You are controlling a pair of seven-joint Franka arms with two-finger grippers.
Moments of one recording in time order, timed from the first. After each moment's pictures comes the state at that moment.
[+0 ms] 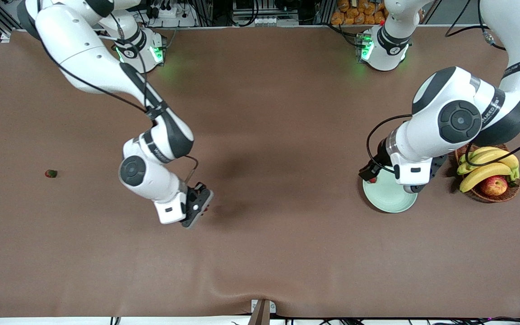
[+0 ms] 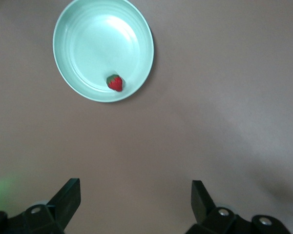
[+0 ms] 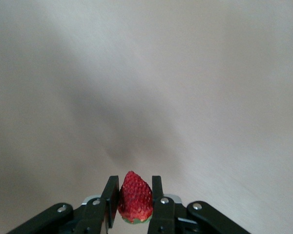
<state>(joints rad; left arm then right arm) 0.51 0.53 -1.07 -1.59 0.34 1.74 -1.41 0.19 0.74 0.32 -1.50 -0.01 2.40 -0.53</state>
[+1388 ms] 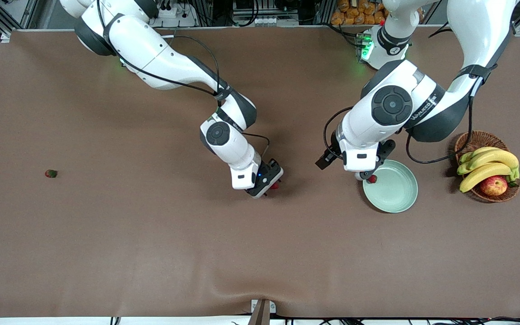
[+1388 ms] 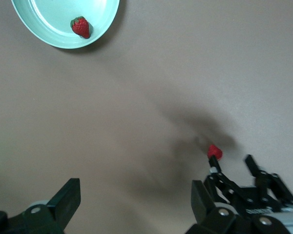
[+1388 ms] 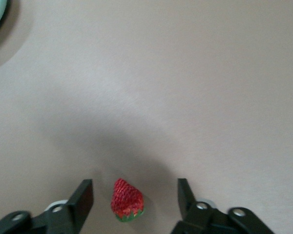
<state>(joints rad) 0.34 0.57 -1.05 -1.58 0.34 1.80 -1.56 0.48 0.88 0.28 -1.46 -0.01 2.73 -0.08</state>
